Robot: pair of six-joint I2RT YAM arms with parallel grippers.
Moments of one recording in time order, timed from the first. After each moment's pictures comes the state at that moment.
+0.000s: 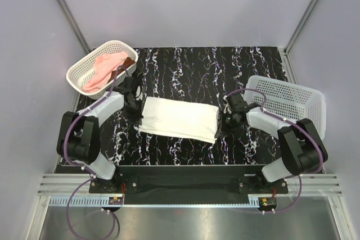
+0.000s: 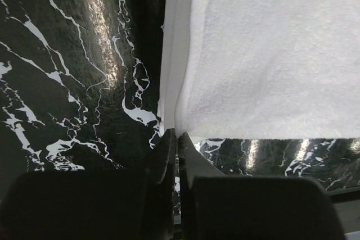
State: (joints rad) left arm -0.23 1.56 1.02 -0.76 0.10 -0.25; right arm 0.40 1.49 0.77 -0.48 -0.33 0.51
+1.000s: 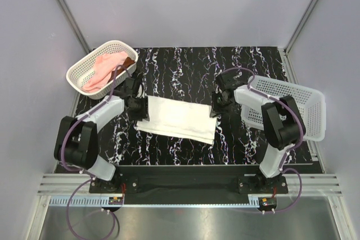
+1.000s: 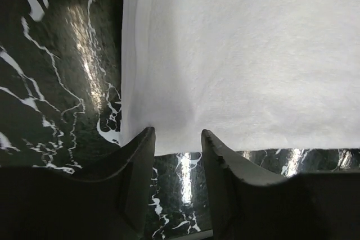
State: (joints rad) left arm -0.27 1.51 0.99 -0.62 0.13 -0.30; right arm 0.40 1.77 1.17 -0.55 -0.20 0.45
